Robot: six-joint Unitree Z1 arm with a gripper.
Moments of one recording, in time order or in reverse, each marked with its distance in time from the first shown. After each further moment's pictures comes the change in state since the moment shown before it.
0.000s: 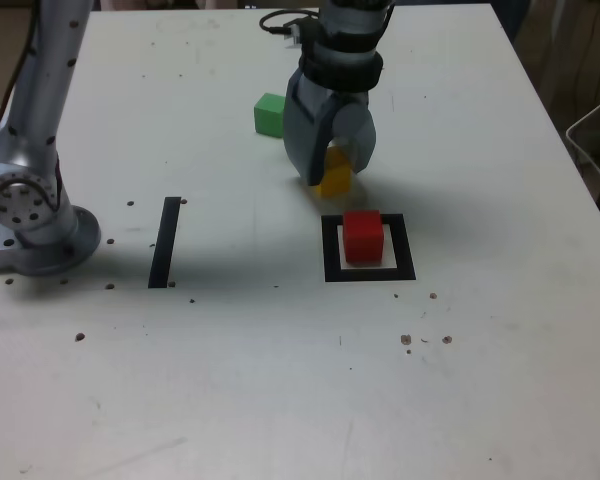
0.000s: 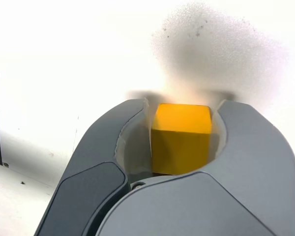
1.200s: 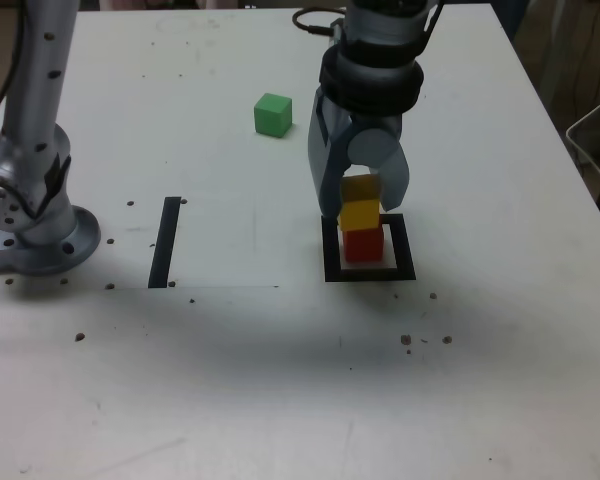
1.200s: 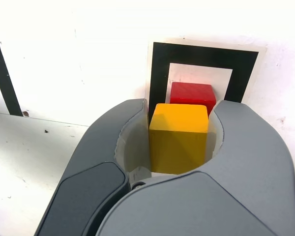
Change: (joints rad) arm -0.358 -0.048 -0.149 0.155 -0.007 -0.062
